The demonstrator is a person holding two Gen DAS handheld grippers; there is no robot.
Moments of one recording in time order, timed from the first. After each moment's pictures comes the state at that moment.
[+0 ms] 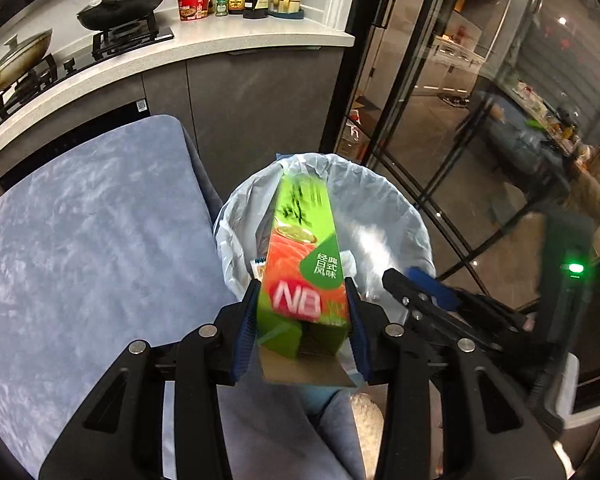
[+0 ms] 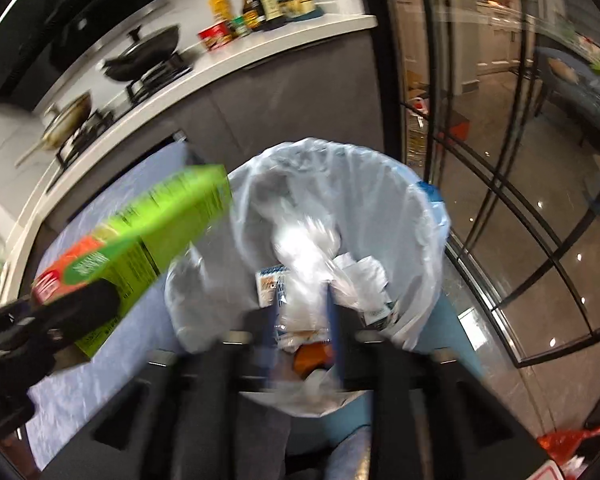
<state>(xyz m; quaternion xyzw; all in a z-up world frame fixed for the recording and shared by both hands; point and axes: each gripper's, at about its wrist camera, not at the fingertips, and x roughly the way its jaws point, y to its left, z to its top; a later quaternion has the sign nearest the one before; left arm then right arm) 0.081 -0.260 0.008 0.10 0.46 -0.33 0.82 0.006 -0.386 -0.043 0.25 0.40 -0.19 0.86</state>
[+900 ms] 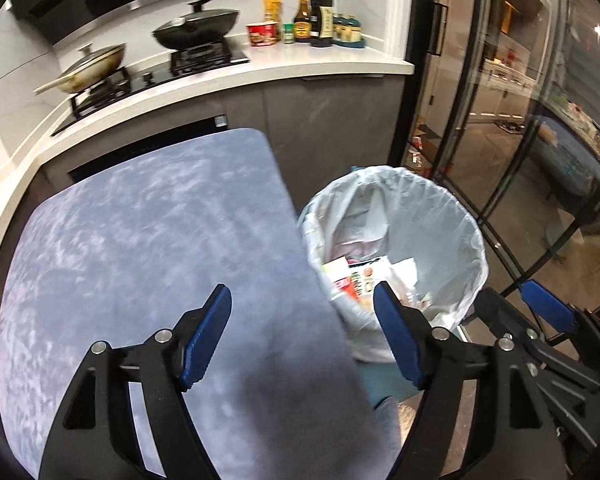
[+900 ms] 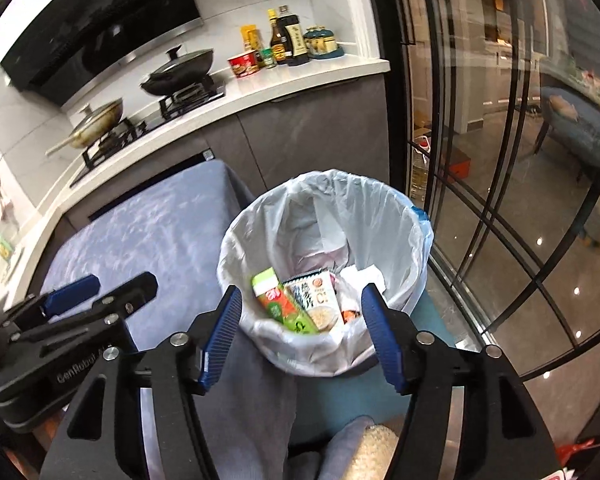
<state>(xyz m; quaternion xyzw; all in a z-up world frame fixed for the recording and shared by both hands) 0.043 -0.192 0.024 0.11 0.41 -0.22 0.88 -0.047 -0.322 0.012 0.19 0.37 -0.18 0.89</state>
